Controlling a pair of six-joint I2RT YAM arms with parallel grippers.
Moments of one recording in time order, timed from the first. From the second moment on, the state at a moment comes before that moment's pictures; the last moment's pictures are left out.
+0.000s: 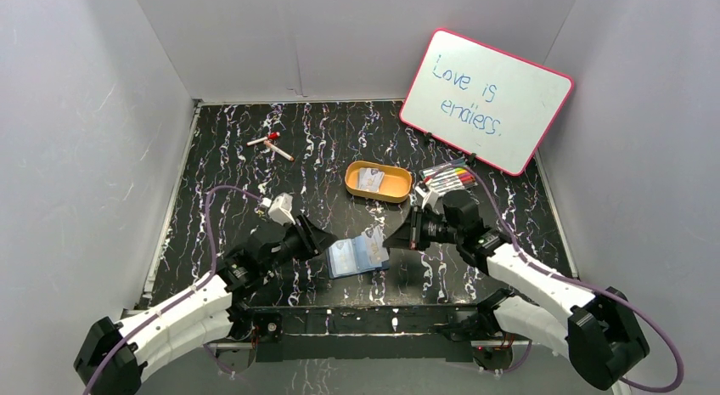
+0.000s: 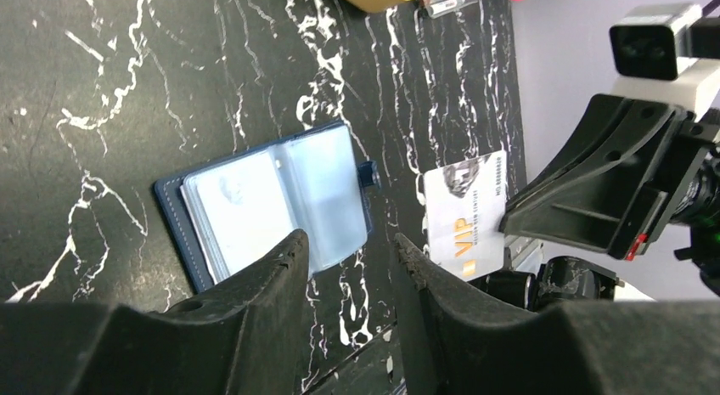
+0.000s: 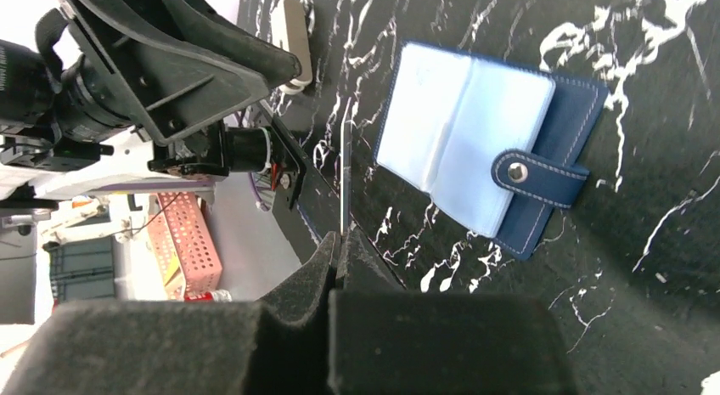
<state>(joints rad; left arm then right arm) -0.77 0.73 0.31 0.01 -0.04 -0.96 0.58 0.98 0.48 0.01 -0.65 0.77</state>
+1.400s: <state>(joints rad) -0.77 1.02 0.25 0.05 0.02 -0.98 0.75 1.38 0.38 0.42 -0.38 0.96</state>
